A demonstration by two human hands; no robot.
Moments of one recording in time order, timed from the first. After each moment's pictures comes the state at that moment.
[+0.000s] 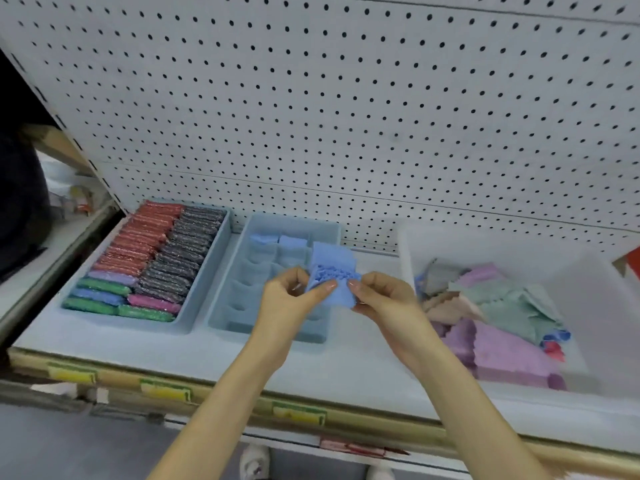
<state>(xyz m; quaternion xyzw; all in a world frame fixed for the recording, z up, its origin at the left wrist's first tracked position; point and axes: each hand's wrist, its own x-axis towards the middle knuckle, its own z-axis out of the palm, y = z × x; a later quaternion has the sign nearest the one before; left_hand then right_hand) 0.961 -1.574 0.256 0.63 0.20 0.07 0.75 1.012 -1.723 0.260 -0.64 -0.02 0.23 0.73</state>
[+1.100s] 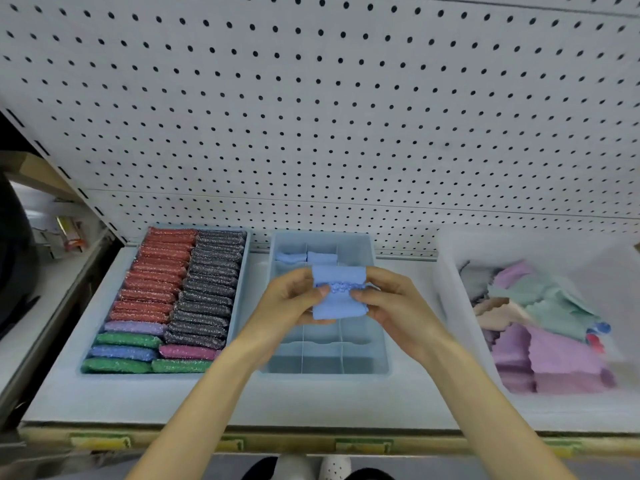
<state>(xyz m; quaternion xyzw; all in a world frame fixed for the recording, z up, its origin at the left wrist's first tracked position) 0.997 -1.444 0.258 0.63 0.10 -0.12 0.76 1.038 -1.624 0.261 -0.63 -0.07 0.26 0.73</state>
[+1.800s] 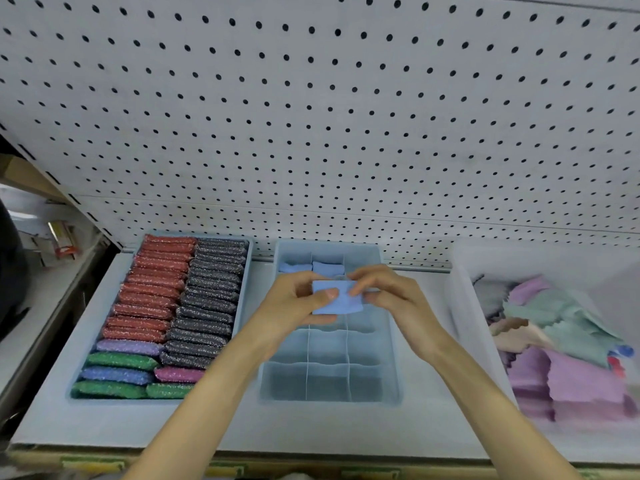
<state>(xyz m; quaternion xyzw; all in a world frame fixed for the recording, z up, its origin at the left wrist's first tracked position) 1.042 -1.427 0.247 0.66 0.14 -0.15 0.73 1.078 -1.615 0.248 -0.74 -0.15 0.17 0.64</state>
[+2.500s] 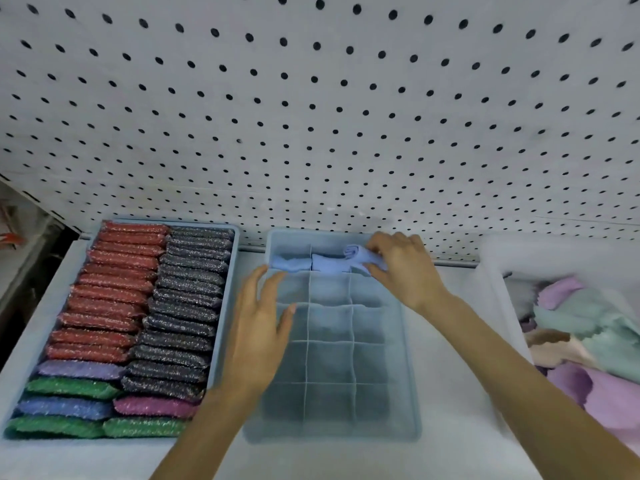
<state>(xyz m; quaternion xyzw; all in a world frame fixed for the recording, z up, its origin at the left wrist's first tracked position) 1.045 -1.405 0.148 0.92 0.11 0.09 0.35 1.187 -1.612 0.162 -0.96 -0.26 -0.03 0.10</state>
